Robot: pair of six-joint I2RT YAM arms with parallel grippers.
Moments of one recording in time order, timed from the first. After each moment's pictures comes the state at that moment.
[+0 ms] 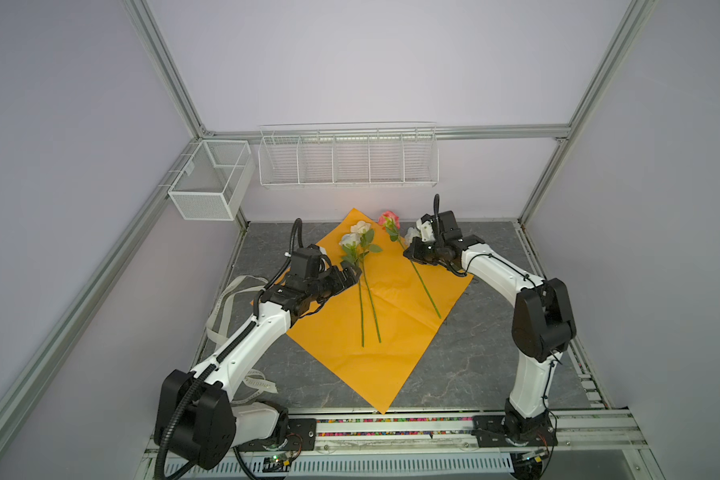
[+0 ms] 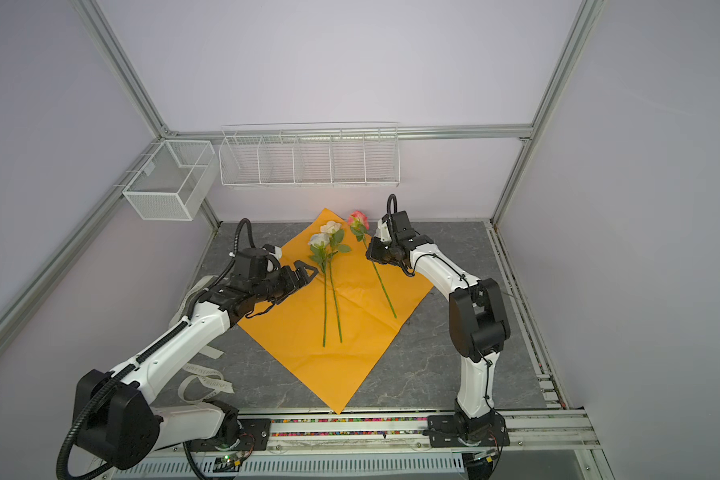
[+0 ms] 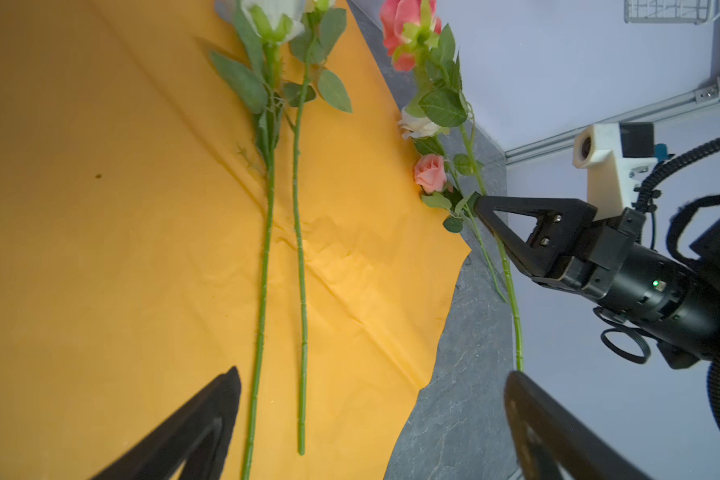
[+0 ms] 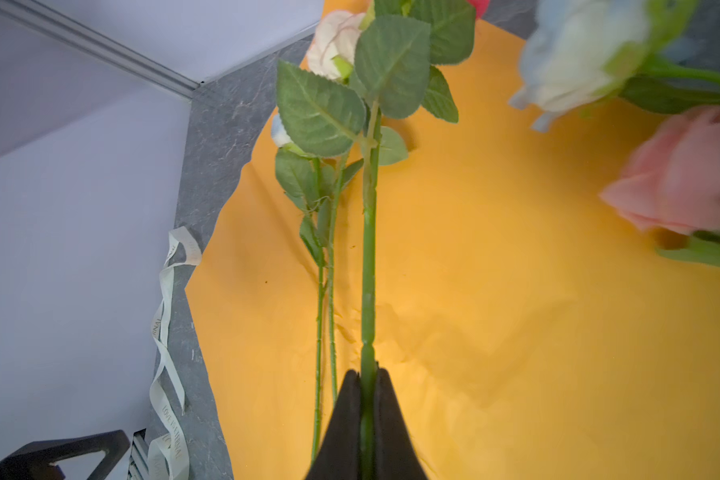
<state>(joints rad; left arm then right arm) -0.40 1.25 0.93 -0.32 0.28 -0.81 0.45 1.95 1.59 -0.42 -0.34 0.58</state>
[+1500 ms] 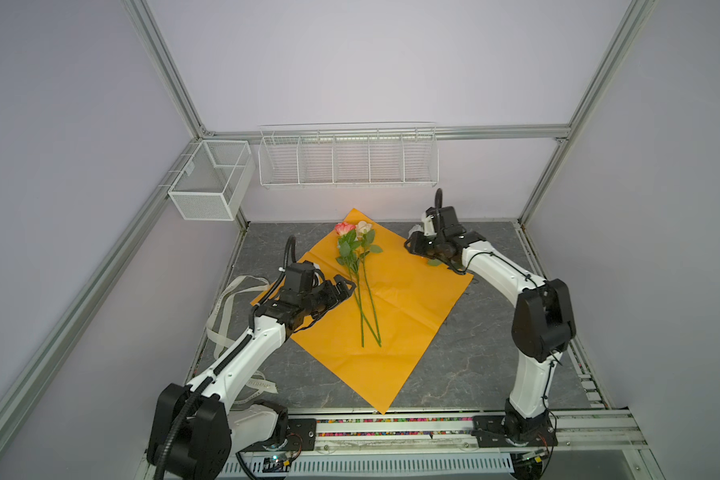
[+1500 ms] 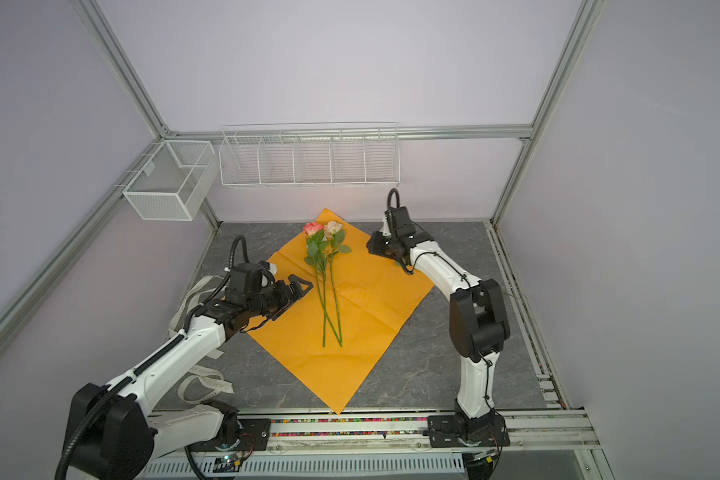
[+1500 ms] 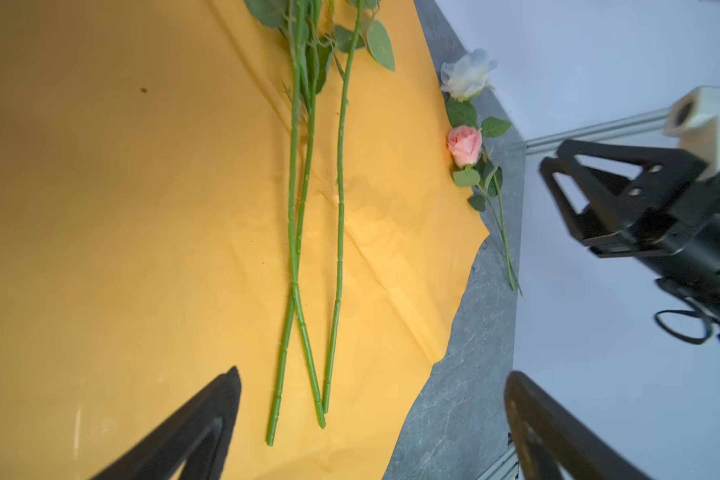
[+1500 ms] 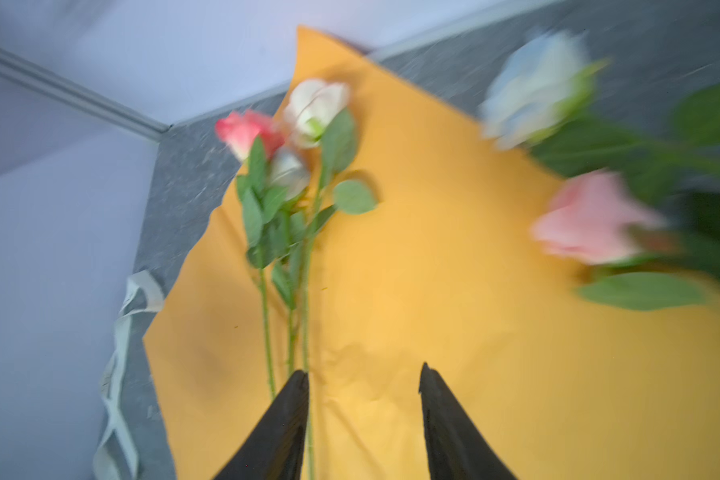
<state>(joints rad) -0.41 1.25 0.83 -0.29 0.35 -0.86 0.33 1.90 1.61 -0.47 -0.21 0.49</state>
